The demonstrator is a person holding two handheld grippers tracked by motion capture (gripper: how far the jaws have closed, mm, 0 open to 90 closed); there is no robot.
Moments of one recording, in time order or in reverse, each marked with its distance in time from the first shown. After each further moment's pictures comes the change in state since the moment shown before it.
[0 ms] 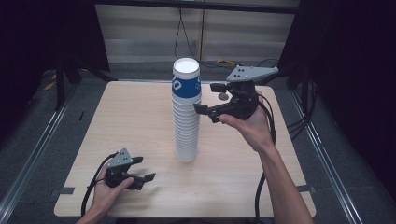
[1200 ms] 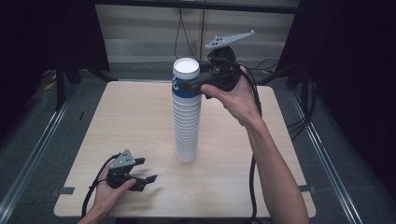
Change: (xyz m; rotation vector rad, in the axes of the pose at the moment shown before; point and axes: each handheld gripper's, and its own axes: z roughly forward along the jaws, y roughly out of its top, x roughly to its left) left arm -0.004 0.000 0.004 0.018 -0.014 0.014; right arm -0.013 0.060 0.036 0.070 0.055 0.015
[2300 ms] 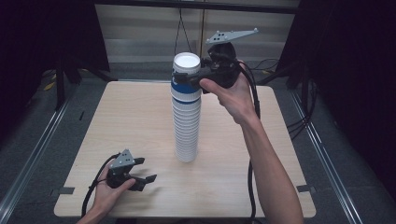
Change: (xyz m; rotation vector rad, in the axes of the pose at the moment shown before) left arm 0.001 0.000 -0.001 0.001 0.004 0.004; right arm 0.002 0.006 -0.001 -0.094 0.001 0.008
